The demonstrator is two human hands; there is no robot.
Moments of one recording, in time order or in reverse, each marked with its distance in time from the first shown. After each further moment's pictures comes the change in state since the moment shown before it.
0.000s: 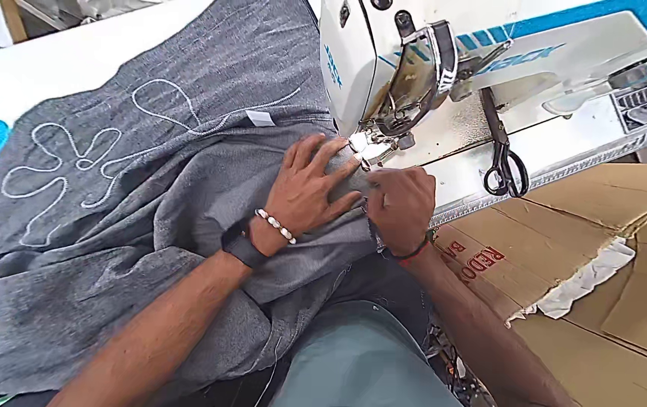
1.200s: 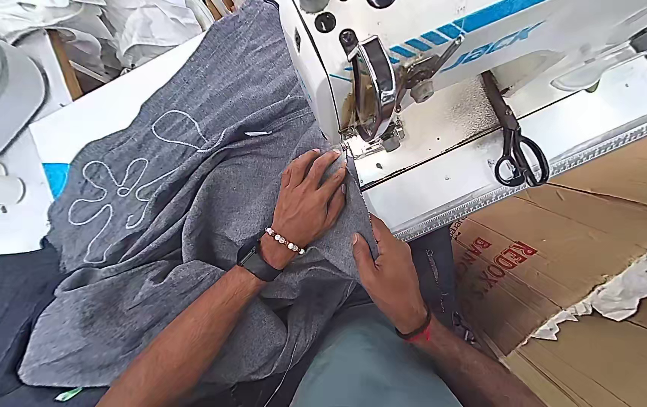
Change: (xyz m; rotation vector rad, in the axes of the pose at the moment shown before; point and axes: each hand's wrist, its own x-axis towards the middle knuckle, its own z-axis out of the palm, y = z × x) left_hand -0.011 0.006 0.005 0.068 0.031 -0.045; right_hand -0.053 -0.062 -0.042 0.609 -0.352 0.528
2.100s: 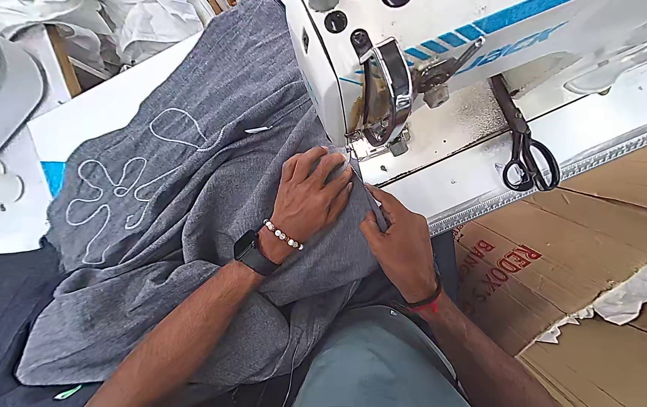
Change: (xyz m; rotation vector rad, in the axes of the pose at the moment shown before) left_hand 0.010 -0.007 -0.006 0.070 0.082 0.122; right_hand 0.045 -0.002 -0.011 -0.242 0.089 -0.021
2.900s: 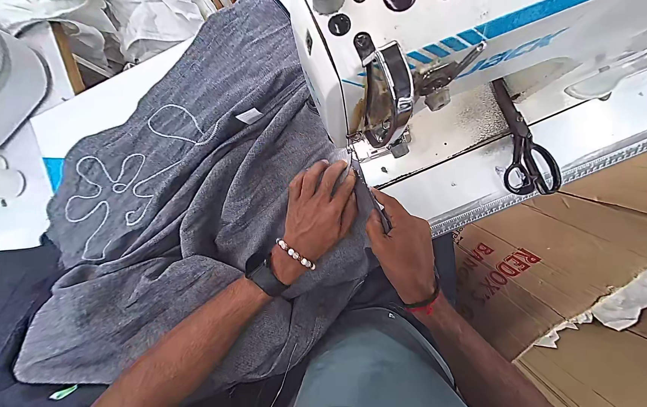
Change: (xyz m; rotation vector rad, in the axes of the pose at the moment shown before) left_hand -0.011 0.029 0.008 0.048 -0.037 -0.170; right_hand -0.001 0.006 0.003 -0.067 0.054 -0.030
